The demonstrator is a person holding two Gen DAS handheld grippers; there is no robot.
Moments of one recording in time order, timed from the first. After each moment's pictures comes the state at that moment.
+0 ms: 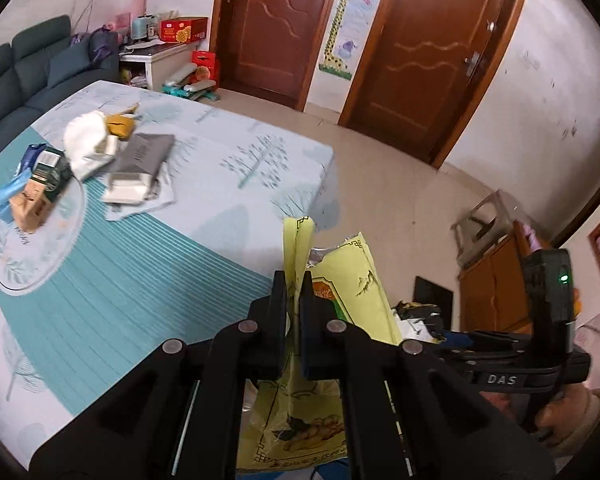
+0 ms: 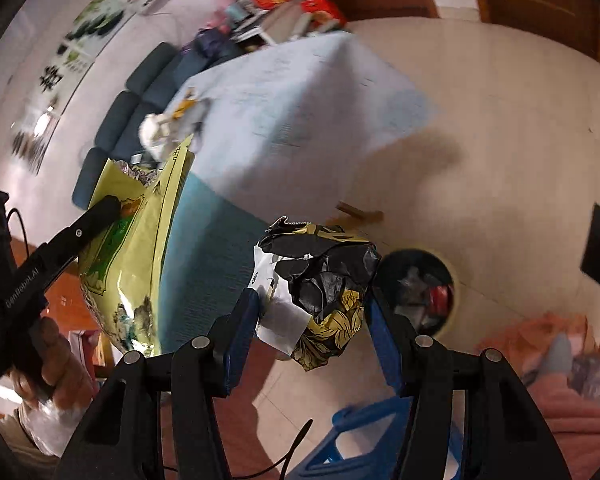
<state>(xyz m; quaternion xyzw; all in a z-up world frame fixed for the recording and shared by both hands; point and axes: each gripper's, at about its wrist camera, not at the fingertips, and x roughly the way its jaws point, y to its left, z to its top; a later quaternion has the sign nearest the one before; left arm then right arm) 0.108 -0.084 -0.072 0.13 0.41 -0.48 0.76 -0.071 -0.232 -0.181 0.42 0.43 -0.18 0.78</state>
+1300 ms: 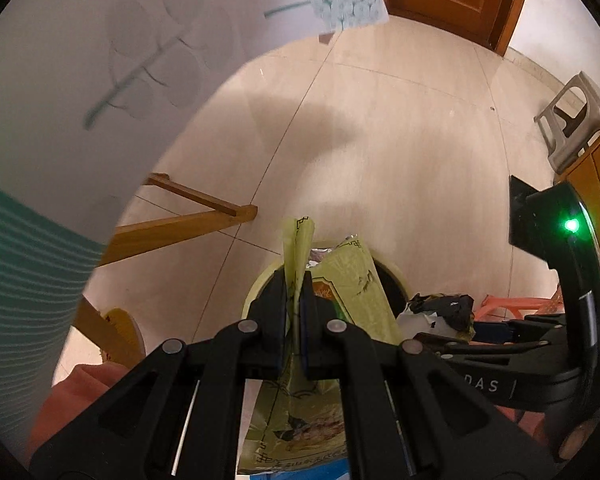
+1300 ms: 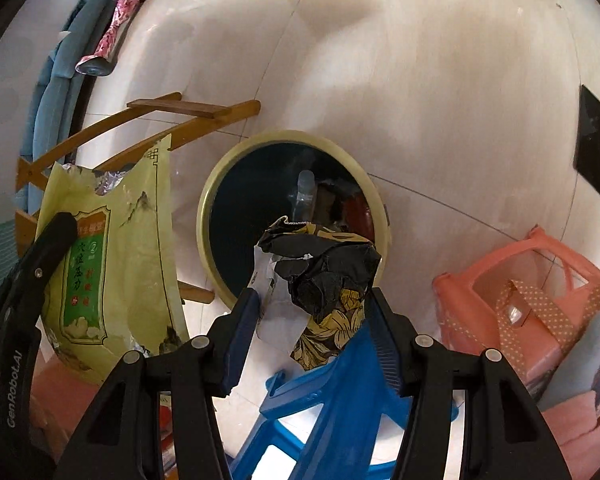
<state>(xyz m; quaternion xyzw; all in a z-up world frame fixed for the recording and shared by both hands) 0.063 -0.212 -0.408 0.30 0.47 -0.39 0.74 -0.036 -0.306 -0.542 0.48 0.59 -0.22 0.61</state>
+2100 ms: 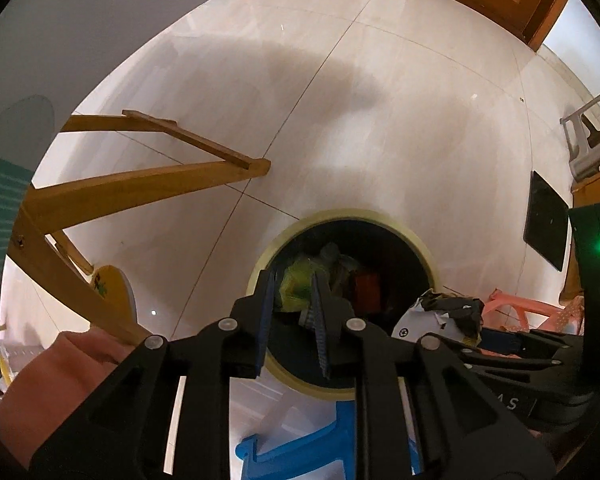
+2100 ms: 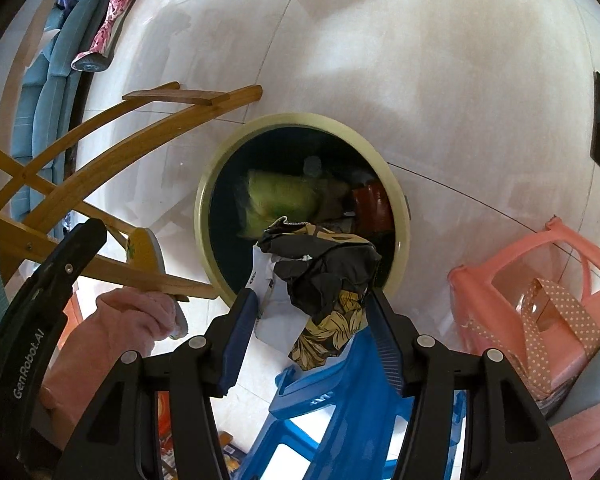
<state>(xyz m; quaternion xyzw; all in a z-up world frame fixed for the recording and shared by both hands) 0.106 -0.206 -0.466 0.29 0.54 -0.33 0.72 -0.031 -0.306 -0.575 0.49 0.59 -0.20 0.61</state>
